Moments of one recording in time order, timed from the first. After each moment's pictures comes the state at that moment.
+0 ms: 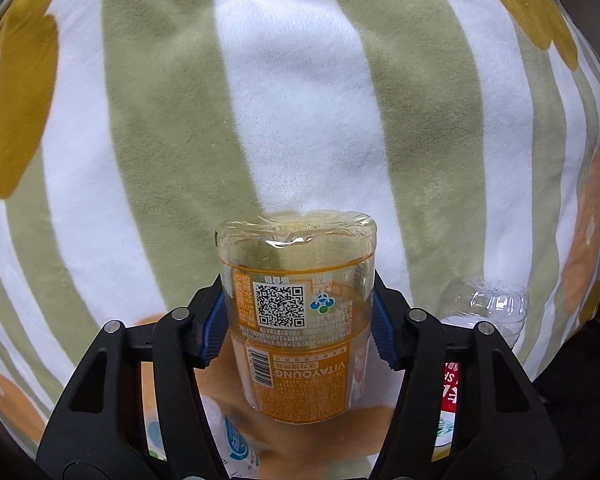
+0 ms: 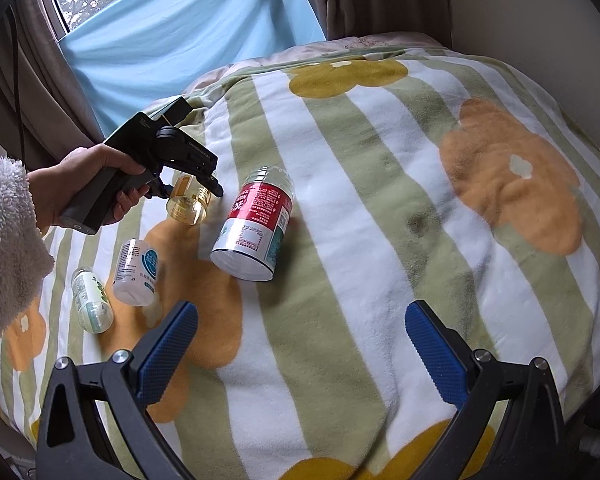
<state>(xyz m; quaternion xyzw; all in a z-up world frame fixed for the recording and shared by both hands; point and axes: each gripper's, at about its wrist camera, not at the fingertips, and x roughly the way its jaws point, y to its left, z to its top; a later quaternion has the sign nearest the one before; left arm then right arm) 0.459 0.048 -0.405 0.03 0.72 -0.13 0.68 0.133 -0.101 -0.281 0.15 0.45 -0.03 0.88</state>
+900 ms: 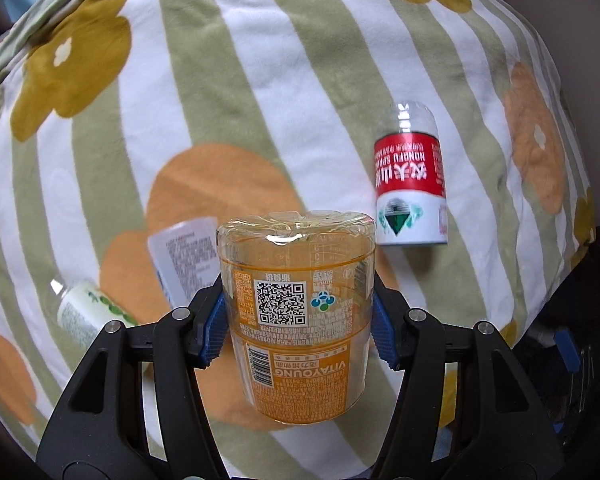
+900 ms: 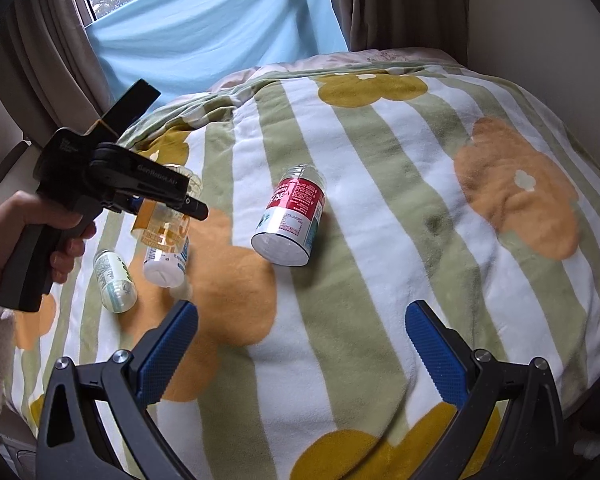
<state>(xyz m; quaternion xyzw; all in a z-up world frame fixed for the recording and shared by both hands) 0.296 0.097 -0.315 0.06 0.65 -0.18 0.74 0.104 -0.064 -0.260 0.12 0.44 -0.01 0.89</state>
